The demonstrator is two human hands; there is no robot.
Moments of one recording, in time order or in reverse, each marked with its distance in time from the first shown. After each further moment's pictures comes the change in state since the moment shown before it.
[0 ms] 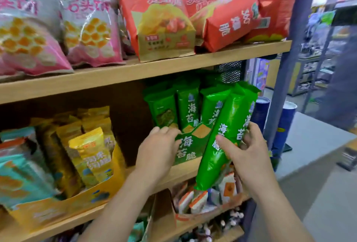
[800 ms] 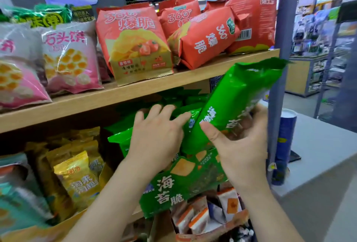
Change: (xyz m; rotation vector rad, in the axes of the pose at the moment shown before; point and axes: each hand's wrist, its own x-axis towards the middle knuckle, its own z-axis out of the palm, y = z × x) left_hand 0.039 0.047 -0.064 0.396 0.107 0.136; right_hand 0.030 -0.041 0.005 0.231 0.136 -0.373
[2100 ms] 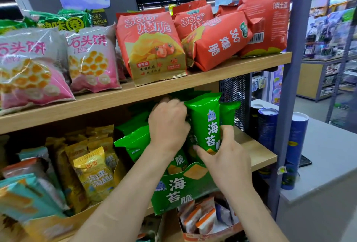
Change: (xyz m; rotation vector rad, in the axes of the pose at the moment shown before) left_hand 0.024 0.005 -0.003 -0.220 0.264 -0.193; right_hand -0.018 0.042 0.014 -0.925 -0.210 0.064
